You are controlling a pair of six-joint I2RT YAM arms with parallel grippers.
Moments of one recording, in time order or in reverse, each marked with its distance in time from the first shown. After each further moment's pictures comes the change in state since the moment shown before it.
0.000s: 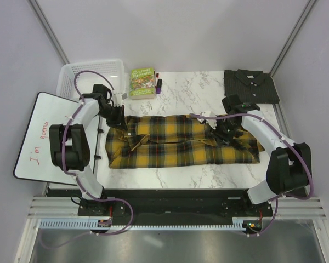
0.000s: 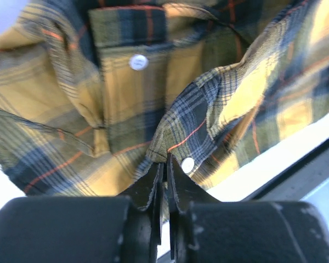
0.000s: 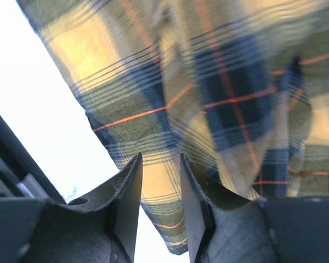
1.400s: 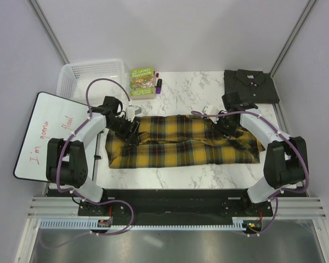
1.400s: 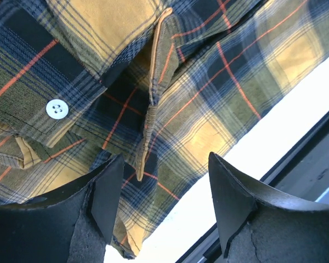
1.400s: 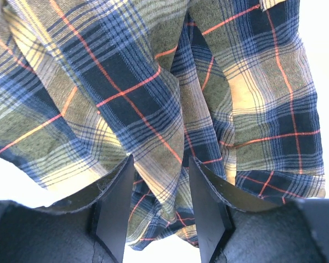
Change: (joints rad) left arm -0.141 -0.202 -0.266 0.109 0.016 0.183; right arm -0.035 0.072 0.025 0.179 0.217 0.071
